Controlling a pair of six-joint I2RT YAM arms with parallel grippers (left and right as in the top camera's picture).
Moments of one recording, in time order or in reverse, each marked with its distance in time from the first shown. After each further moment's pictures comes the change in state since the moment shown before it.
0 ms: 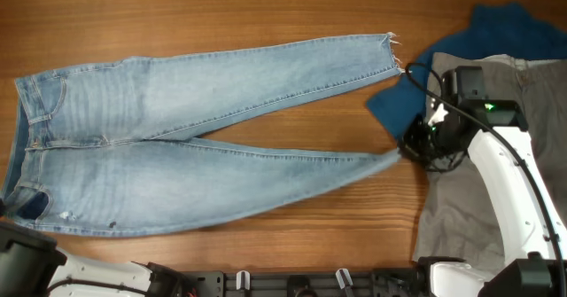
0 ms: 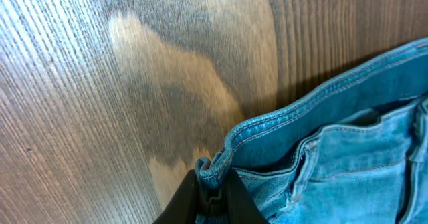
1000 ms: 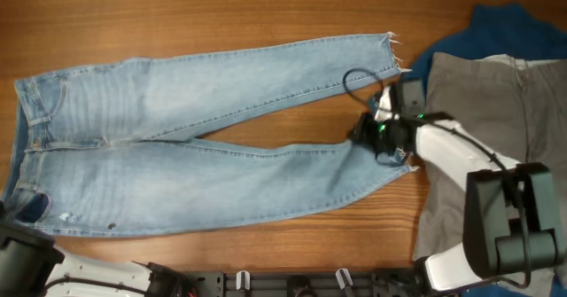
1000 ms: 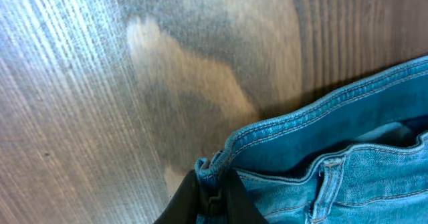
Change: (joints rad) left arm -0.009 0.023 -0.002 0.017 -0.058 -0.001; right arm 0.155 0.293 -0.200 0.701 -0.168 -0.068
